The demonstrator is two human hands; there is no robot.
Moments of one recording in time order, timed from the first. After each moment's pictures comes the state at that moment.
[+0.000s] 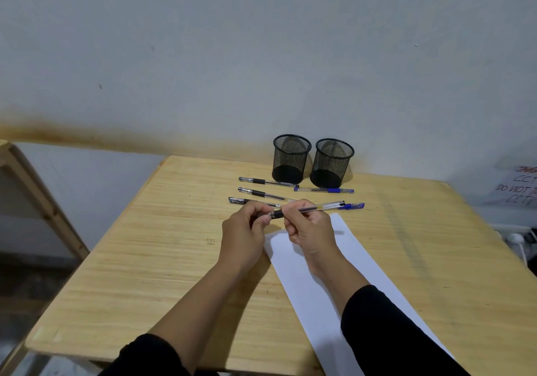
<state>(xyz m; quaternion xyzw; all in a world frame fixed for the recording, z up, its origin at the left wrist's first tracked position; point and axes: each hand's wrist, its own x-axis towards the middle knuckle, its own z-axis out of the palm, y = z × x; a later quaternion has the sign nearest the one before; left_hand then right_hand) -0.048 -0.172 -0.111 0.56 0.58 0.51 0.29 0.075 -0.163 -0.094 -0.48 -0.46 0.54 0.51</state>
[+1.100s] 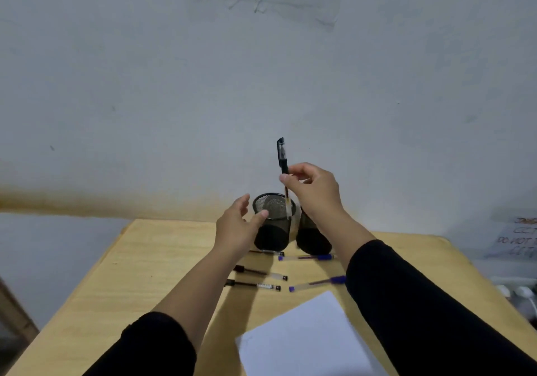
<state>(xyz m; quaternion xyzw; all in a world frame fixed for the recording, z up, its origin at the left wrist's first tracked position) -0.037 -0.021 -0.060 0.56 0.60 0.47 0.32 0.103 -0.010 0.009 -0.55 -0.61 0.28 0.50</state>
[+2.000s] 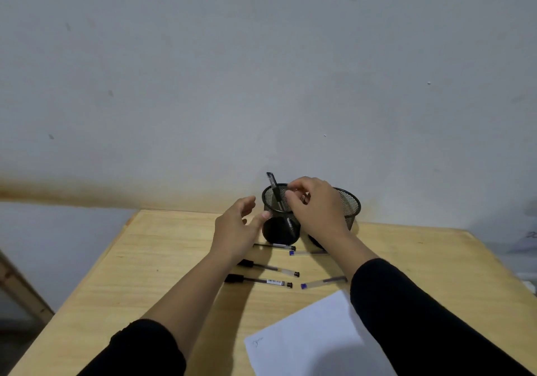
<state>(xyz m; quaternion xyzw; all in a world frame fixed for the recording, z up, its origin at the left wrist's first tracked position) -0.053 -0.014 -0.082 0.58 0.61 0.46 0.30 0.098 0.006 -0.043 -0.58 -0.71 0.10 0.39</state>
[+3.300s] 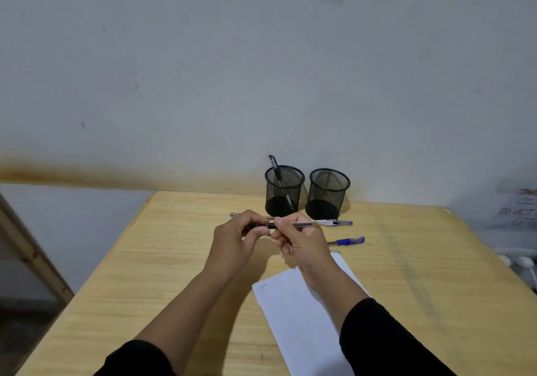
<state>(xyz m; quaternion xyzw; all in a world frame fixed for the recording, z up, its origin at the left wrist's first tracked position) -0.061 -0.107 -0.094 0.65 0.52 0.49 0.26 0.074 -0.108 -0.081 -0.44 -0.45 0.57 0.52</state>
